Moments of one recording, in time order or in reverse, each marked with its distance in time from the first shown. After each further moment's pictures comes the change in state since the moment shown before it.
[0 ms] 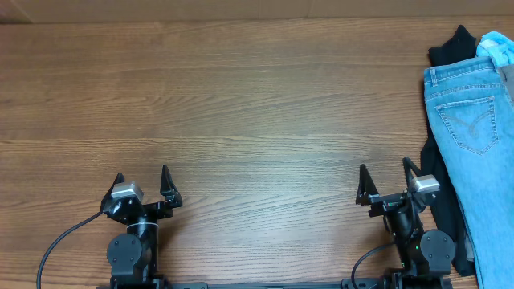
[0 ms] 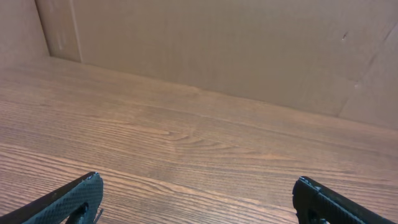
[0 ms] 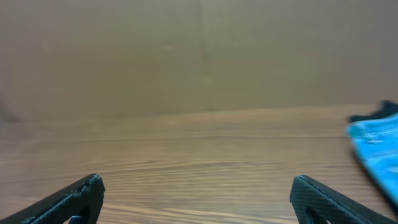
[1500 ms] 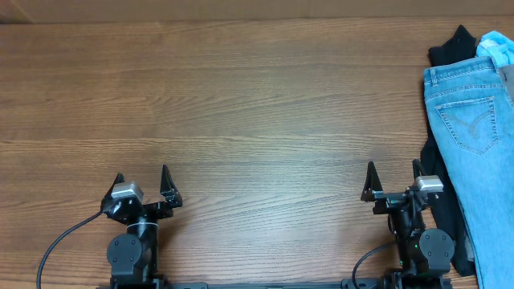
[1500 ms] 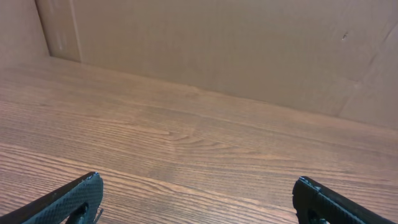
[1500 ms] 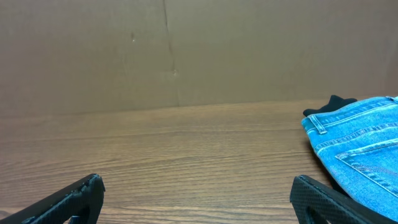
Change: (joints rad) left arm 0.000 0.000 0.000 0.000 0.000 0.000; right arm 0.000 0.000 0.000 -0.035 0.137 -0.057
